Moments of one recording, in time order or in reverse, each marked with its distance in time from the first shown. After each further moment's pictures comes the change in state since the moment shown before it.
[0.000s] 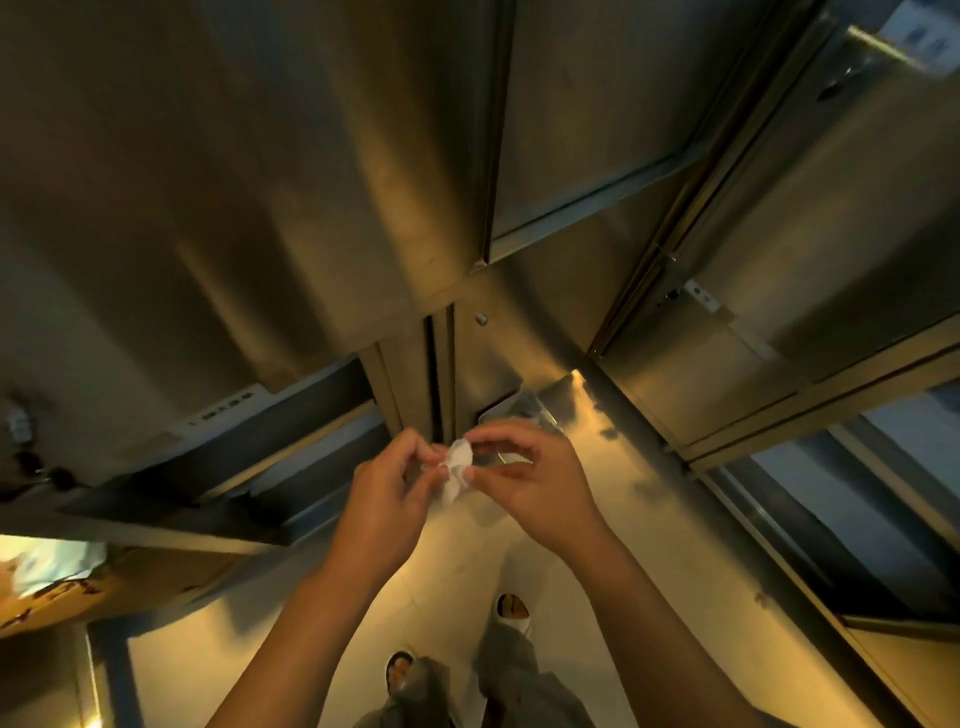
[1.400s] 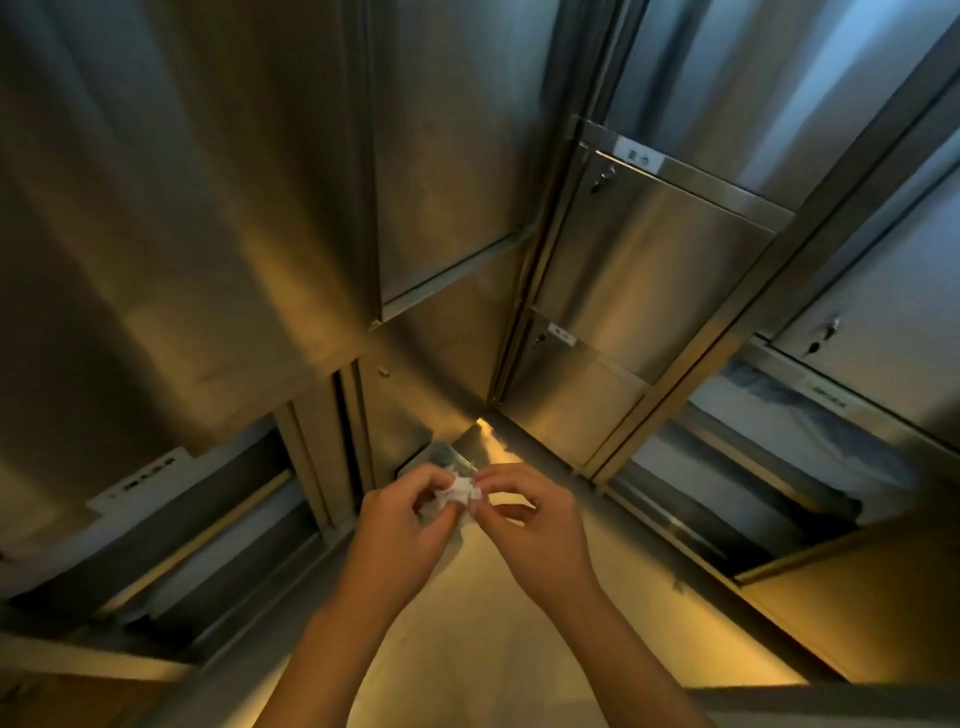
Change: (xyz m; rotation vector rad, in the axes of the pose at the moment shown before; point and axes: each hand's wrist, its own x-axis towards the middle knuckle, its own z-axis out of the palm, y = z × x) left_hand -0.073 0.062 0.032 -0.029 -0.133 0.384; right_hand -0.136 -0.043 -0.021 -0.153 0.451 -0.160
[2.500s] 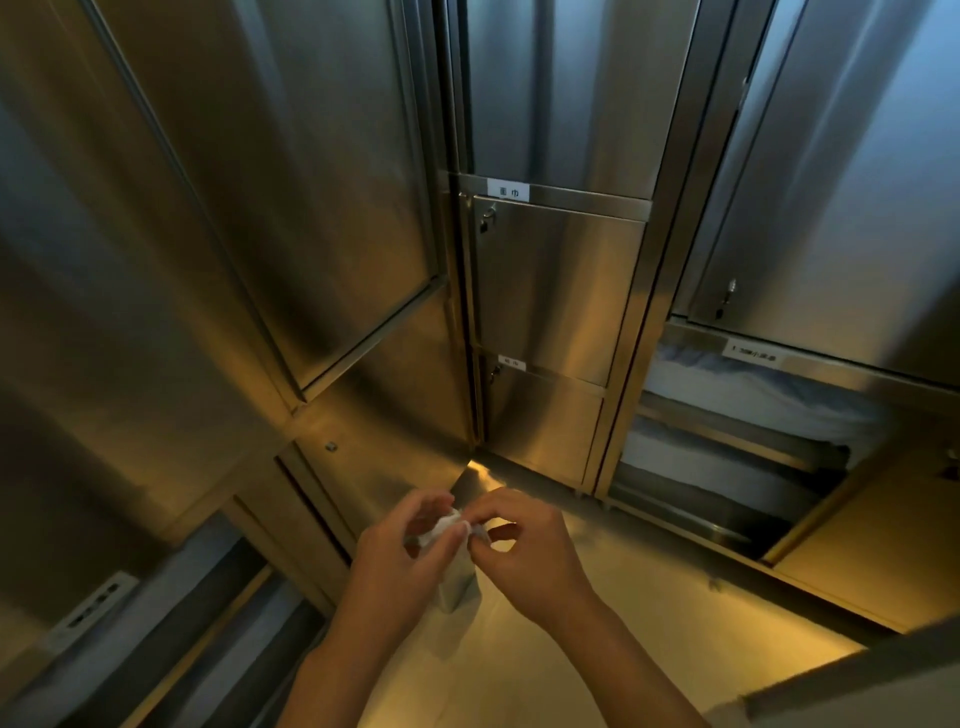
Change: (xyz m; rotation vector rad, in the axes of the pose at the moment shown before) left_hand 0.005 0.077 0.087 0.097 -0.145 0.010; right_hand -0.016 0.027 -0.110 -0.094 0.036 -0.067
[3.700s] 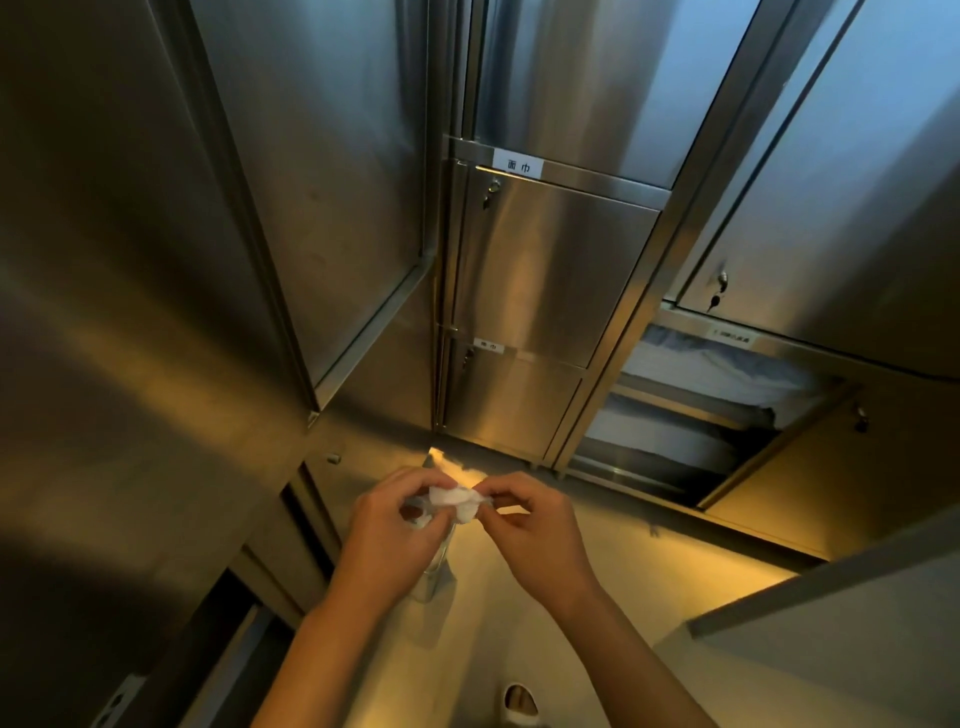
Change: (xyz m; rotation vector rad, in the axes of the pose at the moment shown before) left_hand 0.115 -0.119 -0.139 -0.182 -0.157 0.134; right_hand 0.089 -0.032 0.159 -0.031 0.282 0.253
